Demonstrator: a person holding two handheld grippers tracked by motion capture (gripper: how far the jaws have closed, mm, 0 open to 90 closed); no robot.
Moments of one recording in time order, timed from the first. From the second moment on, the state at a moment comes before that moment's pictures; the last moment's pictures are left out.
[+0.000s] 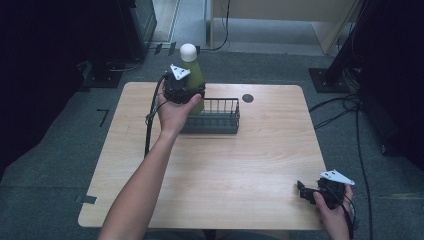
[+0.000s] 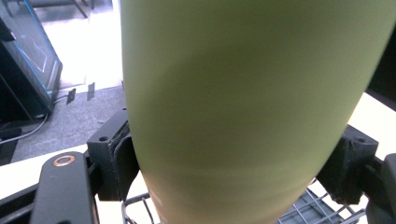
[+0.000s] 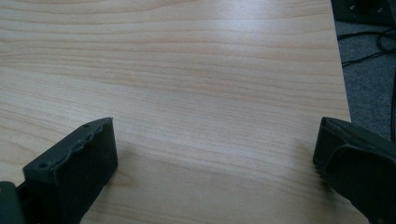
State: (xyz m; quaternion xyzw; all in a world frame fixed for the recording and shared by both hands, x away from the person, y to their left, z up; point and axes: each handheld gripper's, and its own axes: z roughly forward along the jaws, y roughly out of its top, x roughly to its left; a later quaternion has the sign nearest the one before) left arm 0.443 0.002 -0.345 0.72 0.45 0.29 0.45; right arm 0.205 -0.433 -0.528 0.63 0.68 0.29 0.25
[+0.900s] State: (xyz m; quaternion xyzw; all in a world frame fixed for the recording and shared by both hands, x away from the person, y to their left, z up) left arm 0.443 0.008 -0.384 0.73 0.46 0.29 0.43; right arm 0.205 -0.433 -0.528 0.63 0.68 0.29 0.25
